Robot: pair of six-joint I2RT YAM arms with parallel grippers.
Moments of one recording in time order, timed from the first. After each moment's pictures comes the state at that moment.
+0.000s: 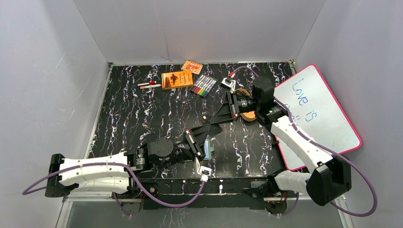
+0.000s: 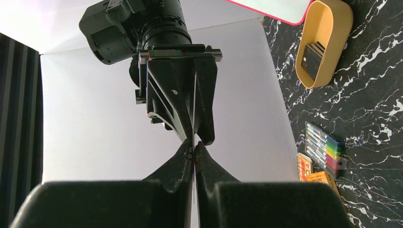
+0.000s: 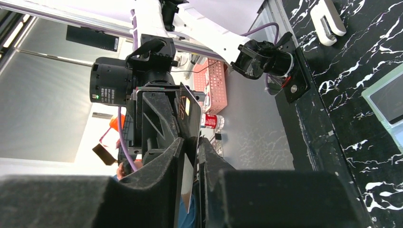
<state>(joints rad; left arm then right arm) -1.39 0.91 0.76 0.07 -0.29 1.68 0.50 1.21 0.98 0.05 -1.25 1.07</state>
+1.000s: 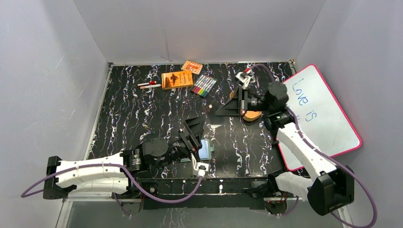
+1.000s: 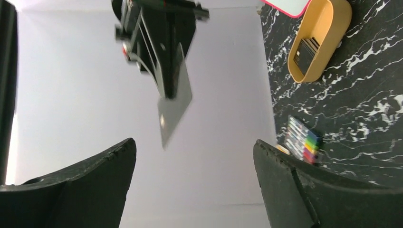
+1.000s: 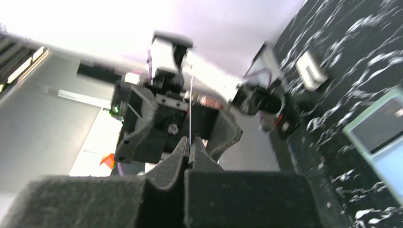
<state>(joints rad) -1.38 0.87 0.76 0.05 -0.32 1.58 0.44 1.13 0.86 0.37 -1.18 1.30</state>
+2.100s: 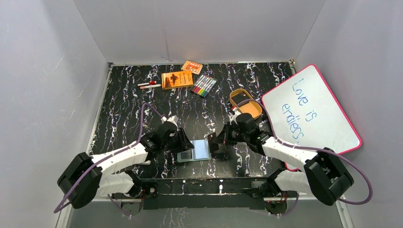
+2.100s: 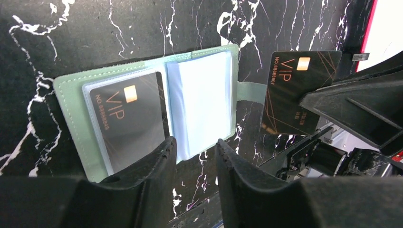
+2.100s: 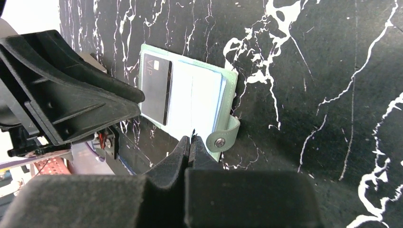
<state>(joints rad) -0.78 1.13 0.48 -0.13 0.06 -0.96 0.68 1.18 0.49 0.04 -0.35 0.76</state>
